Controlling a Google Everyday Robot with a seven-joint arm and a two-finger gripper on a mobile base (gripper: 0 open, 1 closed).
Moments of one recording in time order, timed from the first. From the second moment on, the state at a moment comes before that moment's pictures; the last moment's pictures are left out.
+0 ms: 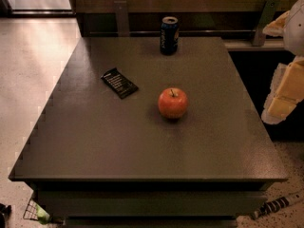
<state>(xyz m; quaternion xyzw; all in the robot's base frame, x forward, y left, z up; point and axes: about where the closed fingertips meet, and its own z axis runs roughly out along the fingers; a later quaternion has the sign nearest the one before) 0.438 -0.212 0.992 -0.60 0.78 -0.05 0.18</state>
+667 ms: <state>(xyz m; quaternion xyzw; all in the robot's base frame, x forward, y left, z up) 0.440 -0.210 0.992 -0.60 0.78 -0.05 0.19</state>
